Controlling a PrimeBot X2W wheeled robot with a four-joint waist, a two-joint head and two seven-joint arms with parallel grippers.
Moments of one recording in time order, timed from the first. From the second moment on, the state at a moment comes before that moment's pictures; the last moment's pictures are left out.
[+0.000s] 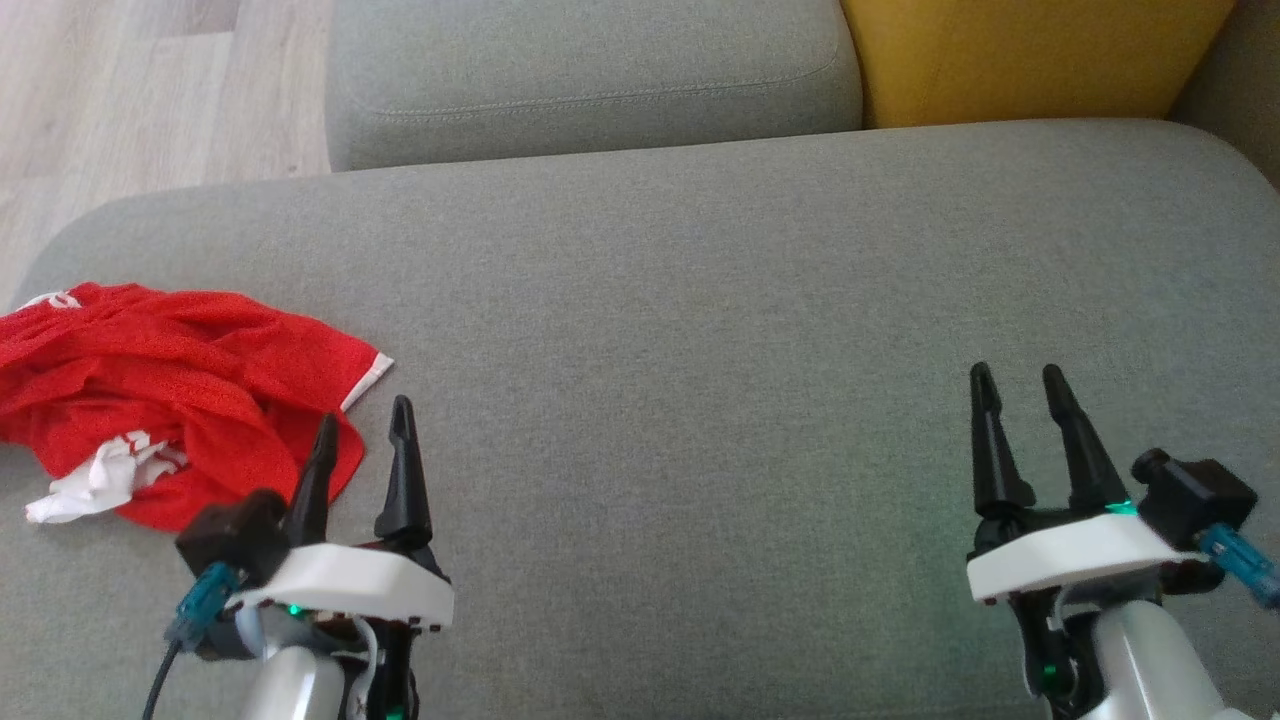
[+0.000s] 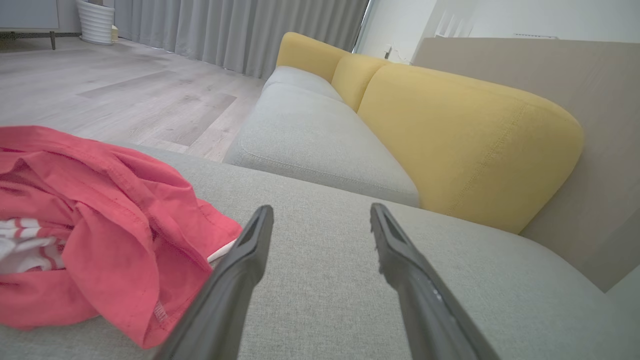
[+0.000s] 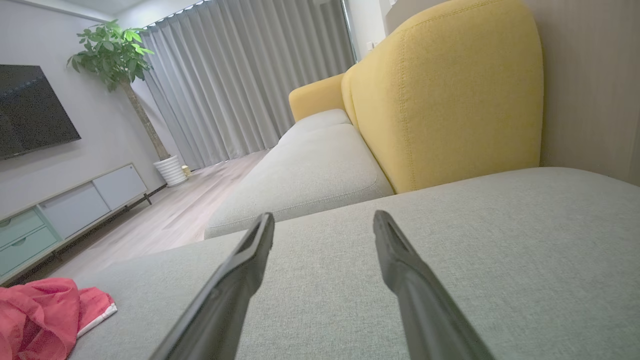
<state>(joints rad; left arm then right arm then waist) -0.03 0.07 -0.23 0.13 -0.42 0.14 -0.21 -0.07 -0.05 0.06 0.22 0.31 0.13 -0.16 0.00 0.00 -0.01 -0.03</state>
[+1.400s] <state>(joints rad) -0.03 0.05 -0.18 0.16 -0.25 0.12 -0.25 -0.05 -0.05 0.16 0.22 0.25 0.13 -0.17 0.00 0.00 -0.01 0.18</state>
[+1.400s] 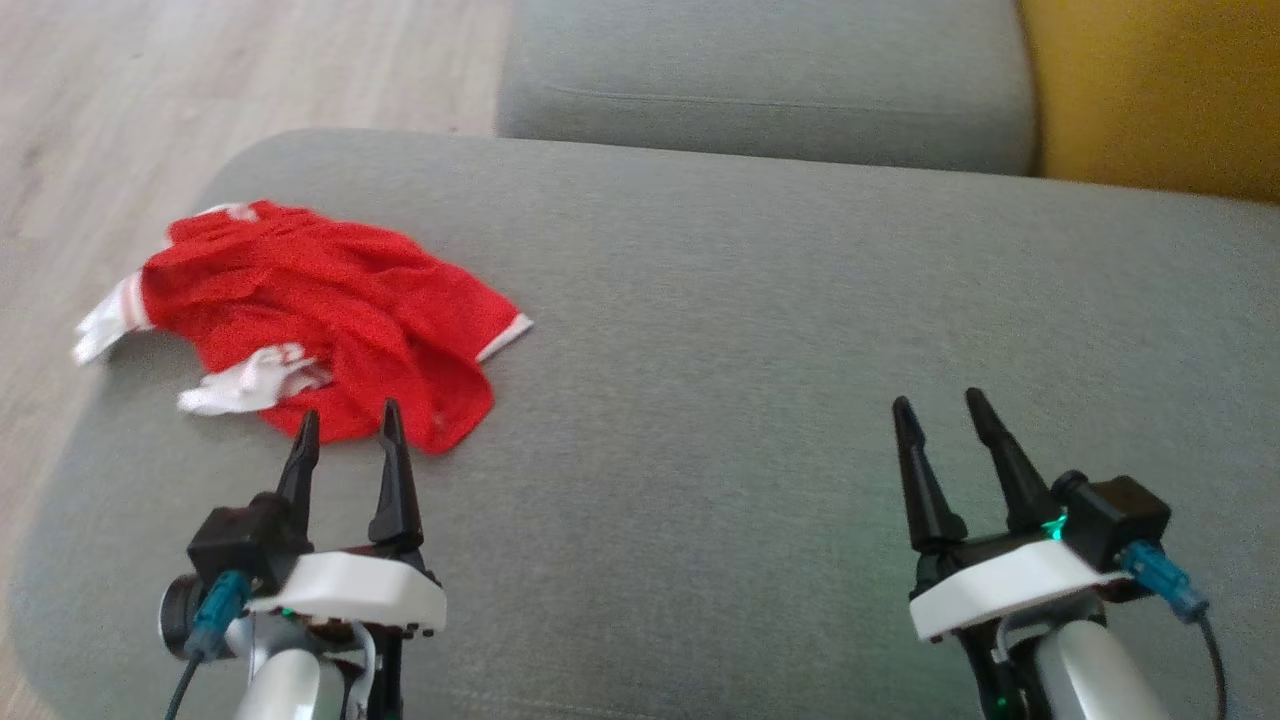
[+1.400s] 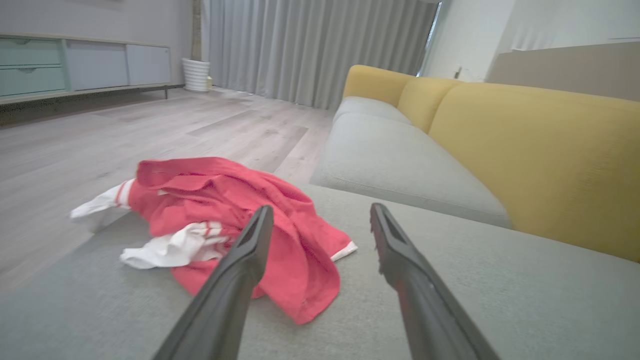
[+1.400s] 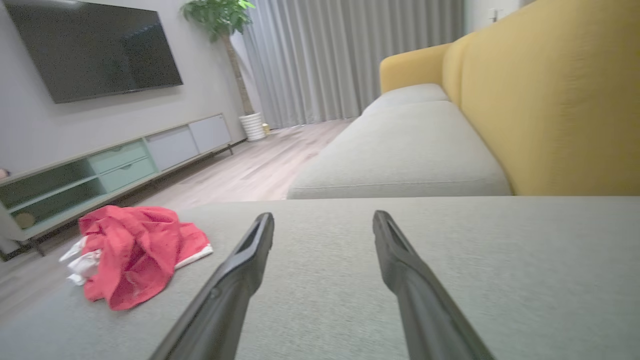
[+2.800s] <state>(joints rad) 0.01 0.05 -0.05 0.14 -0.26 0.12 -0.25 -0.05 -0.05 0.22 0.29 0.29 0.13 -0.21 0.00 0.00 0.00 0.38</state>
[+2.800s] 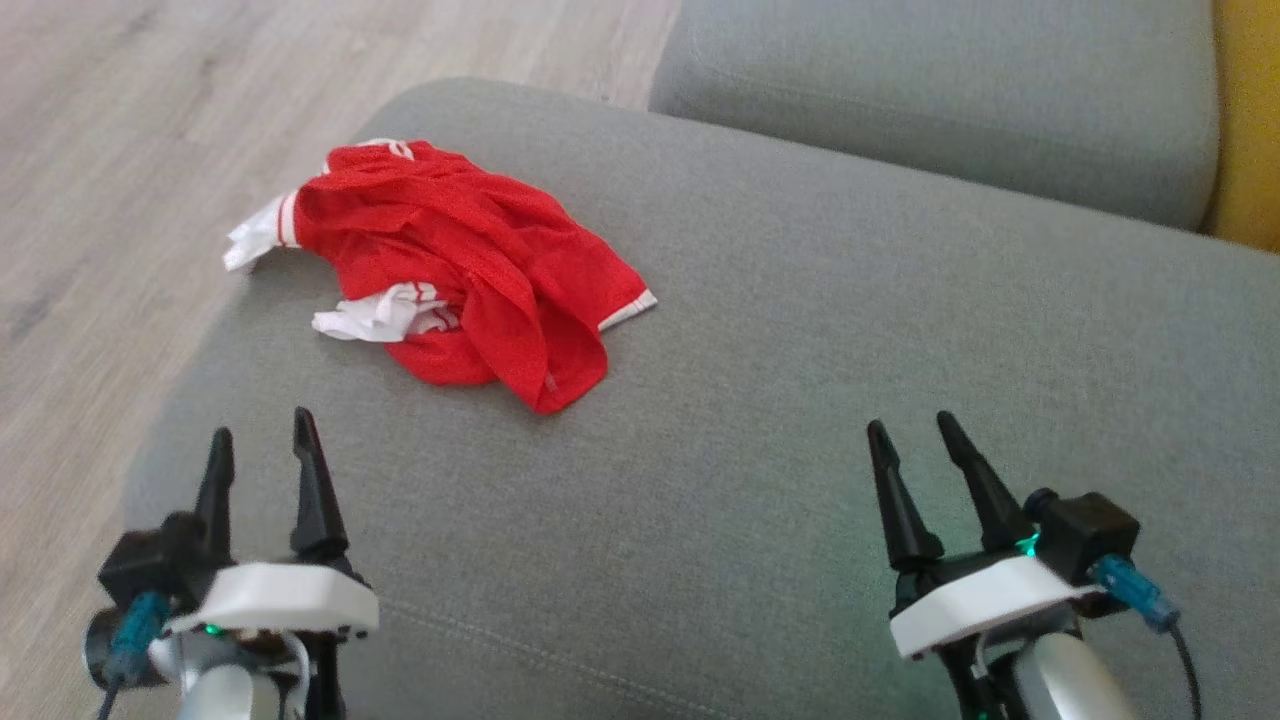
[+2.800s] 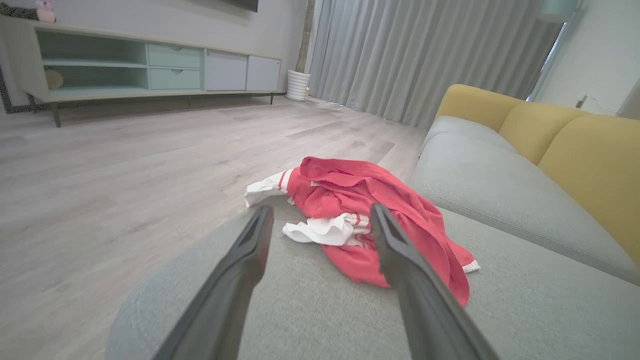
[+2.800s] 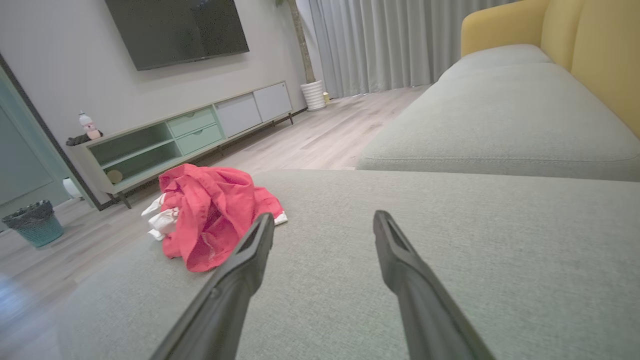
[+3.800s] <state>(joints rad) -0.83 0.33 -0.12 0.83 -0.13 -0.06 0.08 -0.15 -0.07 0.07 -0.04 0.15 0.13 -0.06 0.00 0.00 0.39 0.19</state>
